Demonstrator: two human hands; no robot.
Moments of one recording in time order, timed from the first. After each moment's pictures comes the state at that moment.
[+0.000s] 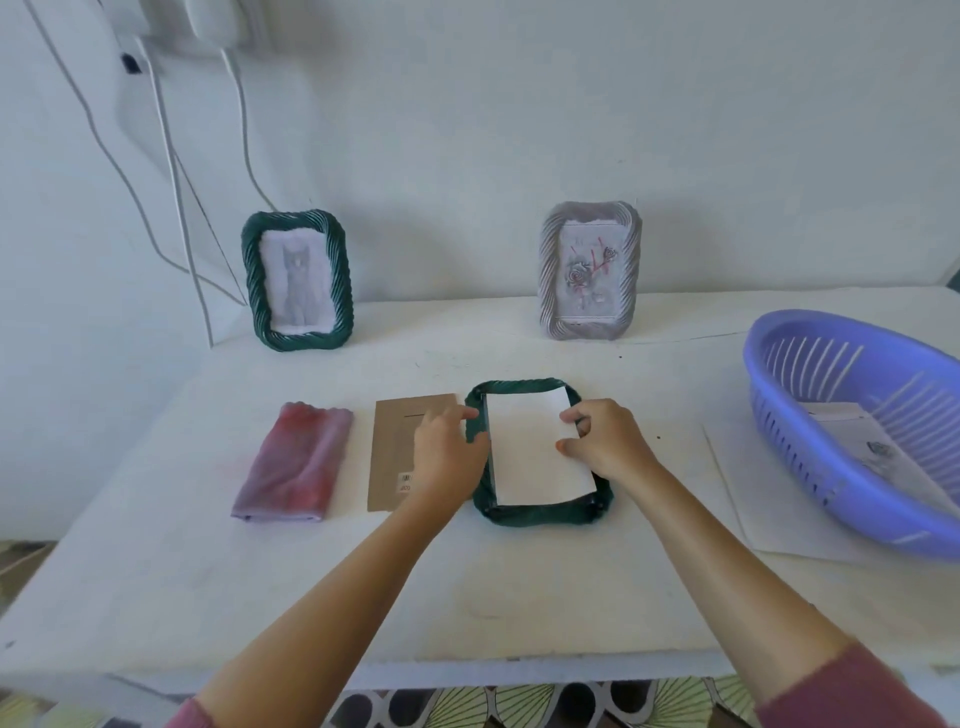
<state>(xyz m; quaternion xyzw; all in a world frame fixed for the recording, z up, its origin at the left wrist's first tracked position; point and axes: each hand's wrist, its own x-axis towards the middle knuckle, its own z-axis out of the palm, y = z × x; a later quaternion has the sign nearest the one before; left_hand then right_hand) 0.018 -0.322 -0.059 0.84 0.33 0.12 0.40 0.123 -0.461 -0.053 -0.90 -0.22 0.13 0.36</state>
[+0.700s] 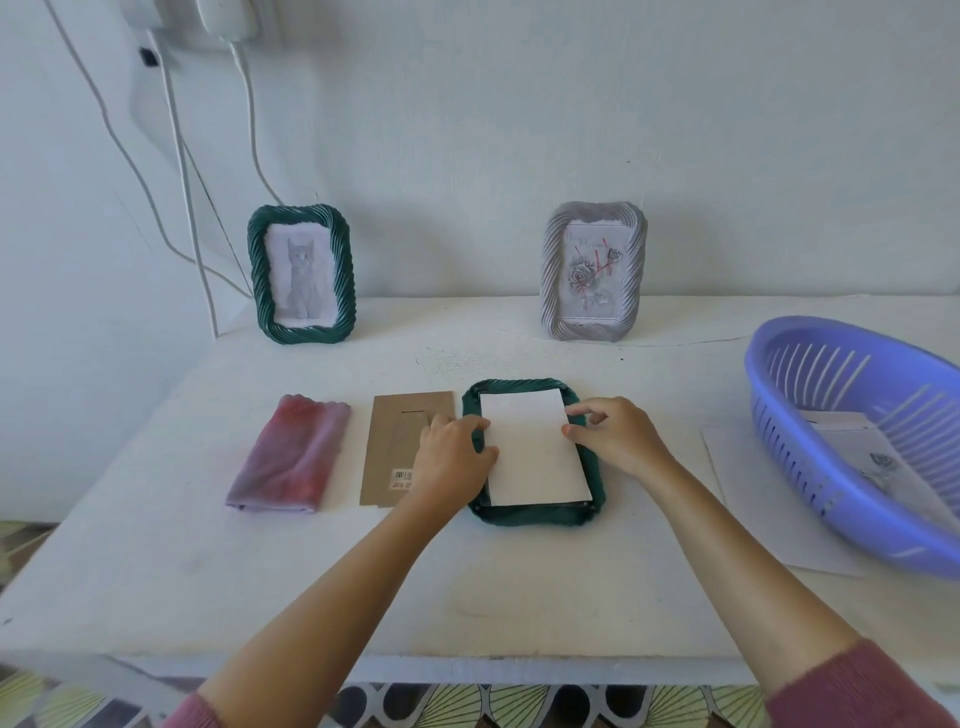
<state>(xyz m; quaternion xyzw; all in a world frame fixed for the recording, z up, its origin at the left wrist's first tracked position) 0.022 -0.334 -0.059 0.90 0.31 0.04 0.31 0.146 -0.476 -0.057 -0.90 -0.24 0.12 0.35</state>
